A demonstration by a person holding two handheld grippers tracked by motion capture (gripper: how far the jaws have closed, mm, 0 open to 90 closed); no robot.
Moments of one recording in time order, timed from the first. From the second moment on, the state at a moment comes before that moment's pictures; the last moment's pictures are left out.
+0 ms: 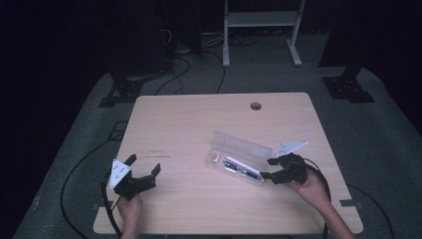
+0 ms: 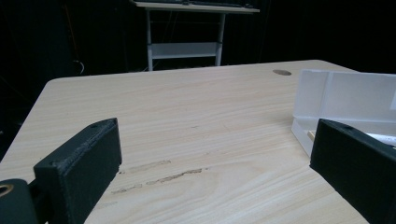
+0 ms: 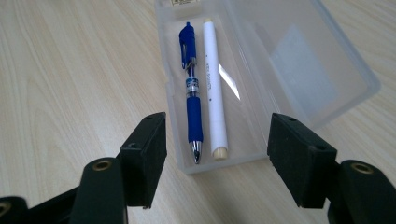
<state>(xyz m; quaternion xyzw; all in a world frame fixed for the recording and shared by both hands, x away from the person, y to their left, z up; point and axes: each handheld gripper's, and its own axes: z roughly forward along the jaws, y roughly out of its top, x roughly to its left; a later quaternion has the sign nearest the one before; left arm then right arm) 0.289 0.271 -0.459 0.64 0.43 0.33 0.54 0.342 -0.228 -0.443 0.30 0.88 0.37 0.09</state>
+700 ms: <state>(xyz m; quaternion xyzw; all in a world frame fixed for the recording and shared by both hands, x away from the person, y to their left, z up) 0.288 0.270 -0.459 0.64 0.43 0.33 0.54 0.332 -0.252 -0.455 0.31 0.87 0.37 0.09</state>
